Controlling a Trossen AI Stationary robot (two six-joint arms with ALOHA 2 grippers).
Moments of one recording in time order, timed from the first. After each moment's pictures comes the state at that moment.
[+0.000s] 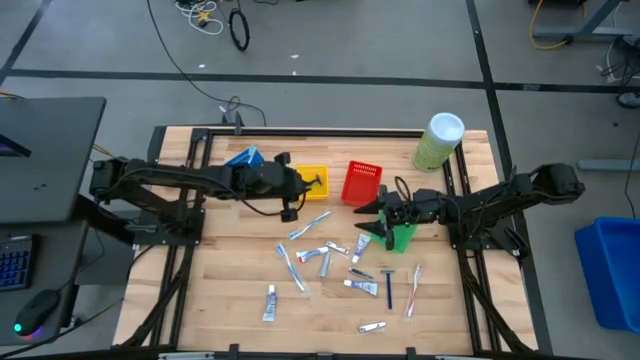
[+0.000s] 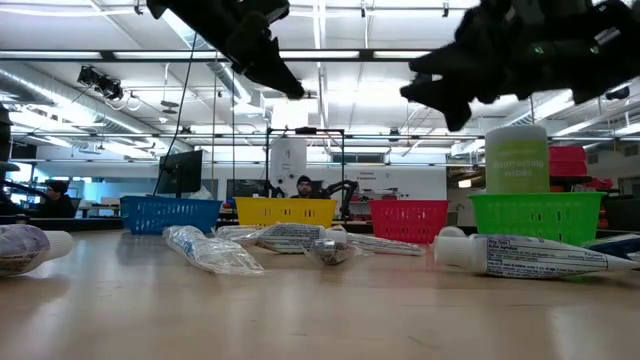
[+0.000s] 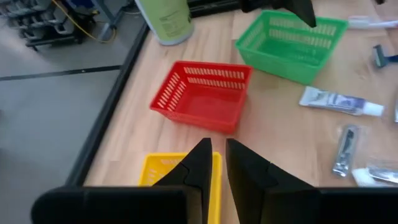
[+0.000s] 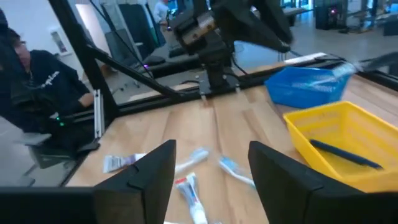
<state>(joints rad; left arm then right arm) 0.06 1.36 0.97 -0.16 -0.26 0.18 0.07 1.24 0.35 0.78 0.00 0.24</state>
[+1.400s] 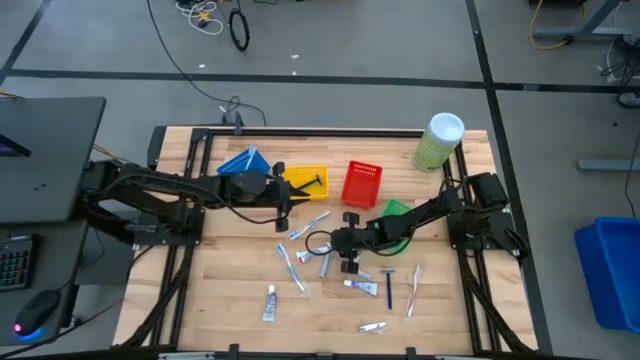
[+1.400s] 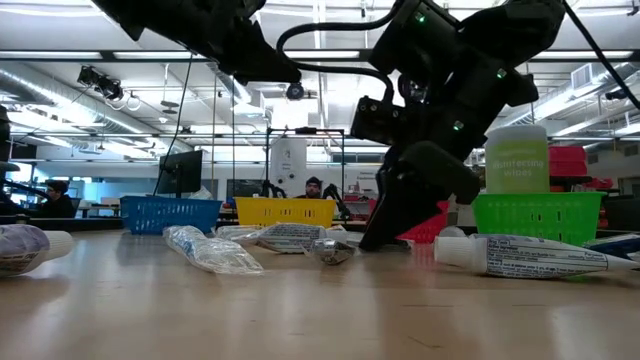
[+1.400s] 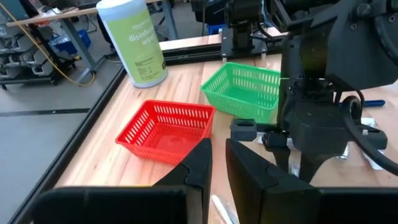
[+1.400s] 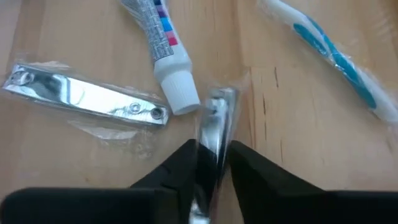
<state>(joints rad) 0.02 1.26 0.74 0.19 -0.16 0.13 0.20 1.89 0.95 -0.04 0.21 0.14</state>
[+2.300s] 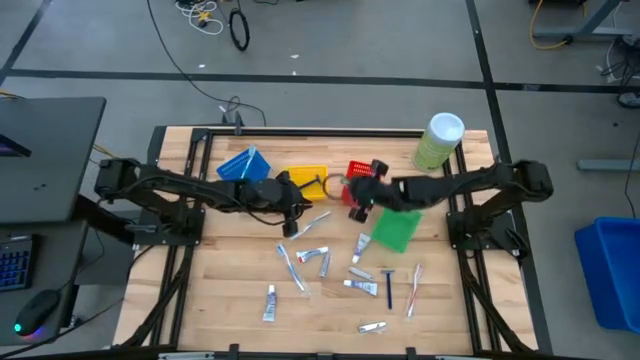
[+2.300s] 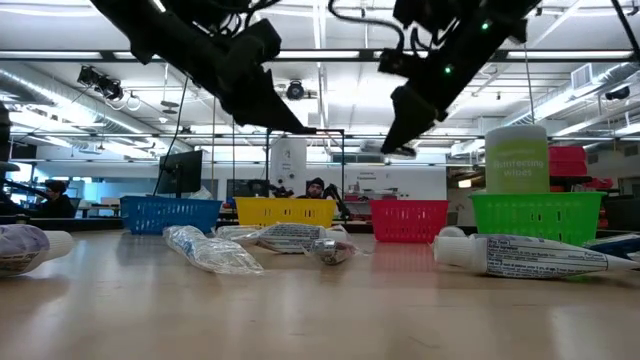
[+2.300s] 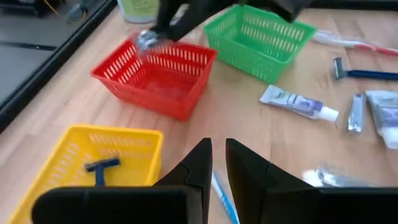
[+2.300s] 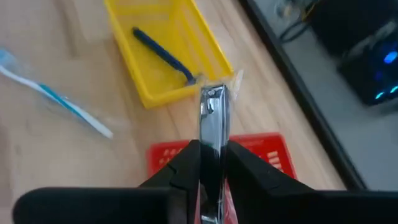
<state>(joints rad) 0.02 1.42 0.74 0.17 -0.18 -0.05 -0.03 1.50 0.94 -0.30 0.49 0.07</state>
